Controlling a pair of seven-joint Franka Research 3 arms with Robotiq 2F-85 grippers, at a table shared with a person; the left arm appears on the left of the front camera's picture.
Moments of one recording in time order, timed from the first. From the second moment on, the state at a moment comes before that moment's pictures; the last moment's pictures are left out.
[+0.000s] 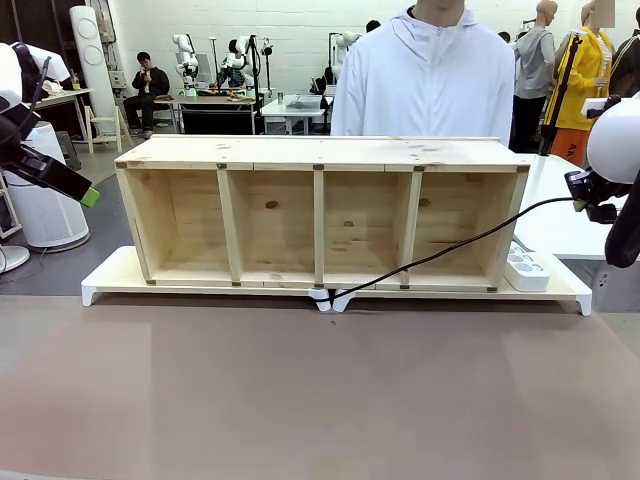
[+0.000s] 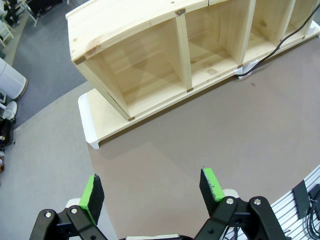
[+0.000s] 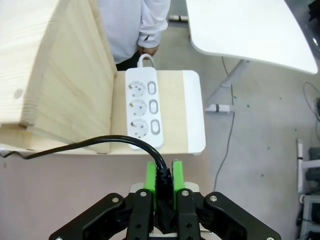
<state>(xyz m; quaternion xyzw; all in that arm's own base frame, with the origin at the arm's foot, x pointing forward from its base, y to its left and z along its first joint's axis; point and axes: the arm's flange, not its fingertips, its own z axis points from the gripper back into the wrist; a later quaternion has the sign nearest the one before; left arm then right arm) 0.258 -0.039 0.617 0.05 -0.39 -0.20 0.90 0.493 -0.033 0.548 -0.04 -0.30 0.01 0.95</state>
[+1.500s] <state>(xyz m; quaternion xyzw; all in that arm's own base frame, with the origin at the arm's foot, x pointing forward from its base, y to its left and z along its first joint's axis) 0.258 -0.039 0.617 0.05 -0.39 -0.20 0.90 0.541 -0.020 0.537 -0.02 -0.34 0.02 0.94</state>
